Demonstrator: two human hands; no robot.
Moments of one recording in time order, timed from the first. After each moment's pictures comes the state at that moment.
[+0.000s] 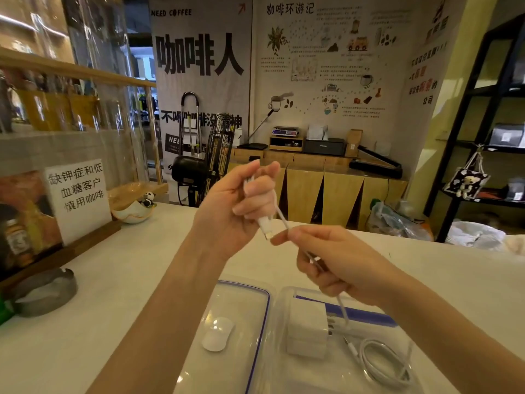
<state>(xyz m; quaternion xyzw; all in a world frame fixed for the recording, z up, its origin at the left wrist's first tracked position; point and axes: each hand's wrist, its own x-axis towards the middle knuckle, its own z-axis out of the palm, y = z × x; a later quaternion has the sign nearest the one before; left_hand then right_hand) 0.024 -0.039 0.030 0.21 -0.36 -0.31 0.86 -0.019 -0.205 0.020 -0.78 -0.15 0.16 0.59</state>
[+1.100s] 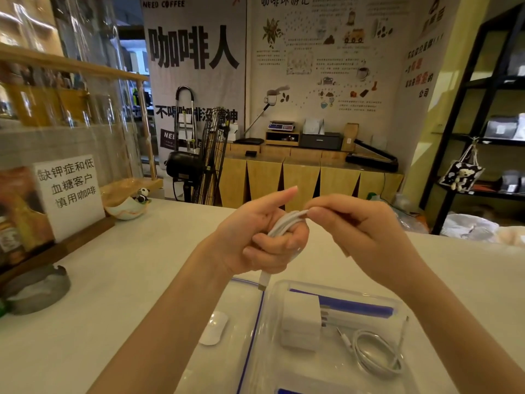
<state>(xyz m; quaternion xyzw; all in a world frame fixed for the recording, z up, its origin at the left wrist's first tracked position) 0.017 -0.063 0.015 0.43 -0.38 -0.47 0.67 -0.027 -0.230 0.027 -0.81 -0.37 -0.24 0.39</state>
